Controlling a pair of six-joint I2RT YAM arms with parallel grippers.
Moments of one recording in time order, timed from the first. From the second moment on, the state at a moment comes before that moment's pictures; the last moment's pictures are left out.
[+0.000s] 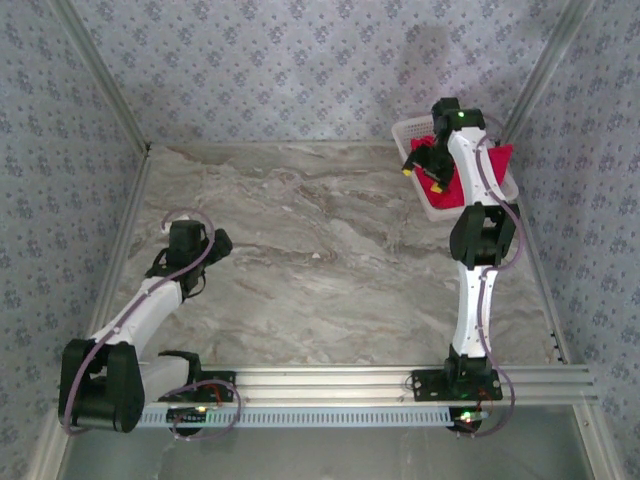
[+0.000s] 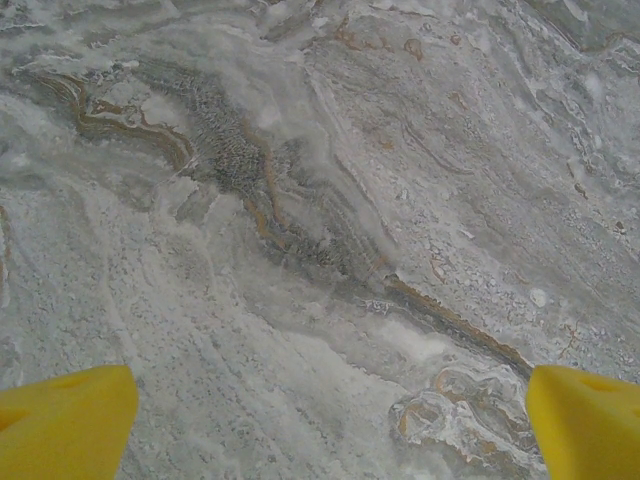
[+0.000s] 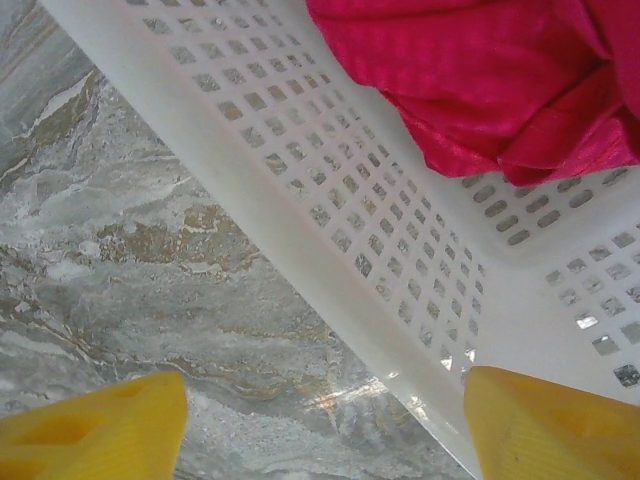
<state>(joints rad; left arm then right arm) -0.14 1.12 0.57 -0.21 -0.18 -0.56 0.04 2.31 2.41 -1.42 -0.15 0.55</state>
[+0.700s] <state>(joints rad) -0.14 1.15 0.58 -0.21 -0.16 -0.56 0.03 2.16 2.03 -1.07 -0.19 0.73</state>
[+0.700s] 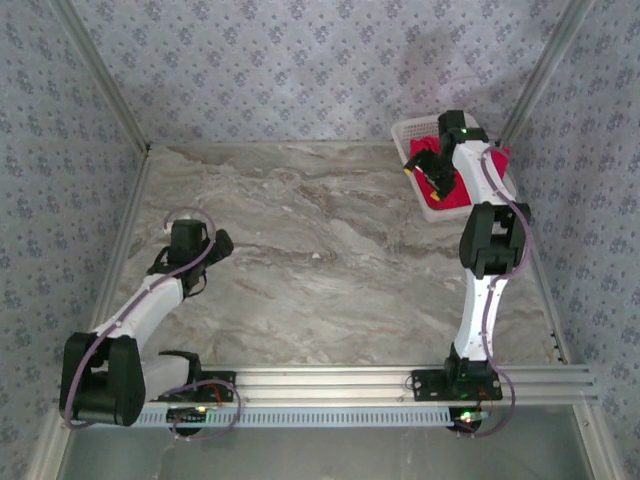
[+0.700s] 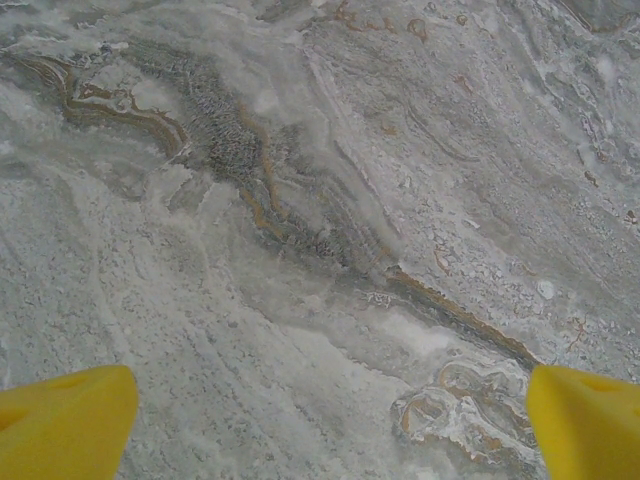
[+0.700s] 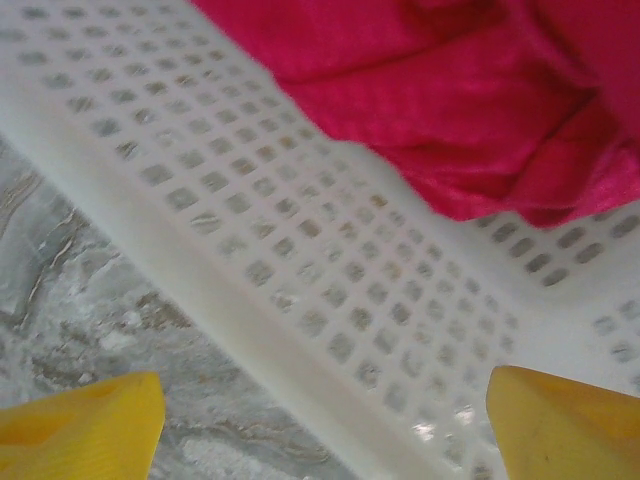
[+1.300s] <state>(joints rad) -0.14 1.17 0.58 -0.21 -0.16 -0.56 0.10 2.23 2.32 -1.23 -0.12 0.68</state>
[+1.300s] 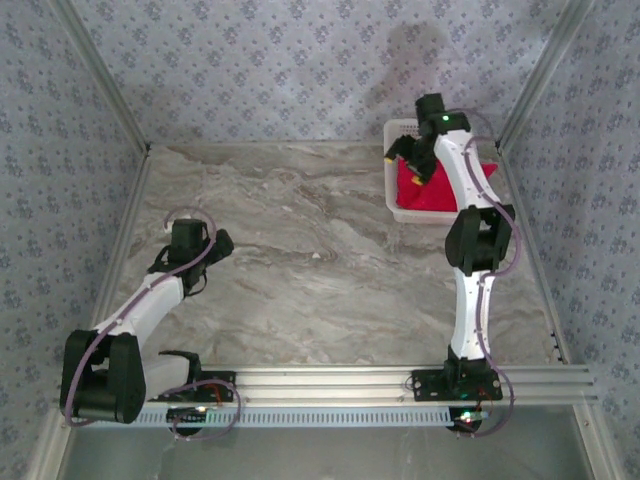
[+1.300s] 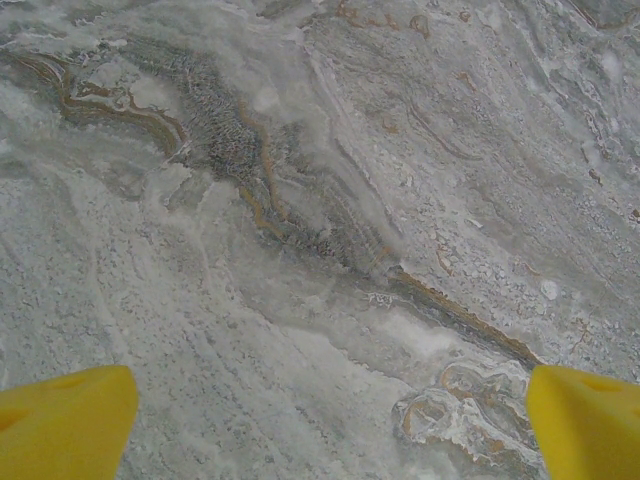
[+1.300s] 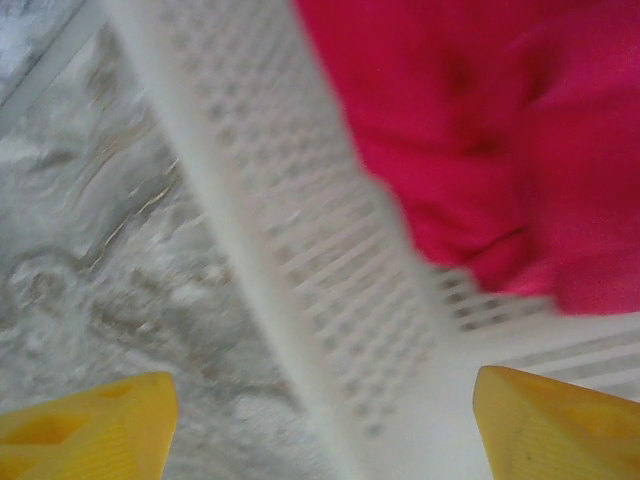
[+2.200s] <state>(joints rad) -0.14 1.20 0.60 -0.21 -0.15 -0.56 -0.06 2.44 2.50 -1.50 0.26 0.39</state>
